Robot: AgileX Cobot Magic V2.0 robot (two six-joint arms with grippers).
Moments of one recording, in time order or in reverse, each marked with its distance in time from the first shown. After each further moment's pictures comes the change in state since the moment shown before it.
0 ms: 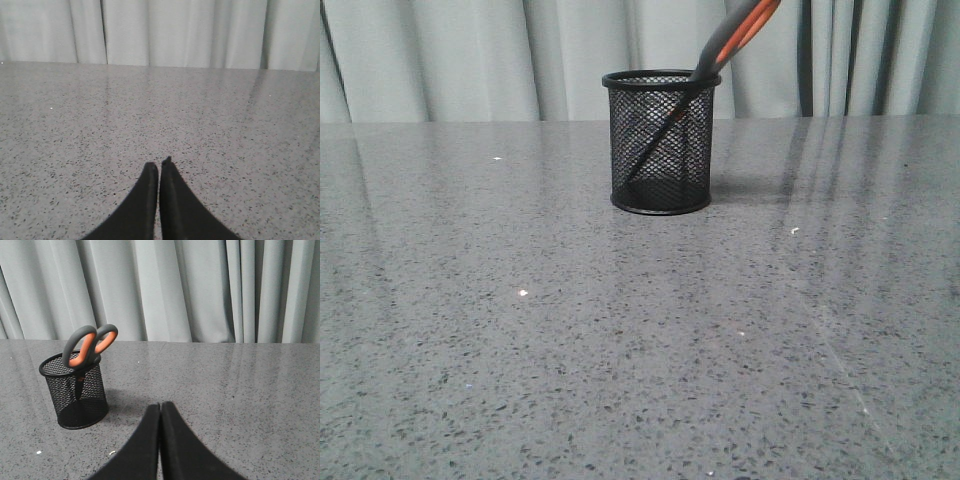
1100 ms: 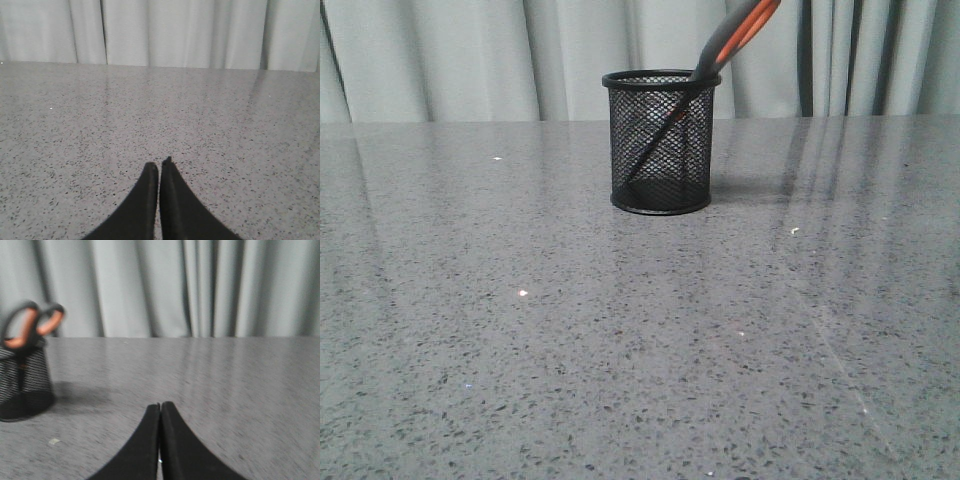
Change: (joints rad) left arm 0.000 0.000 0.000 0.002 0.000 -0.007; right arm -0.099 -0.087 0.193 -0.297 -0.144 0.250
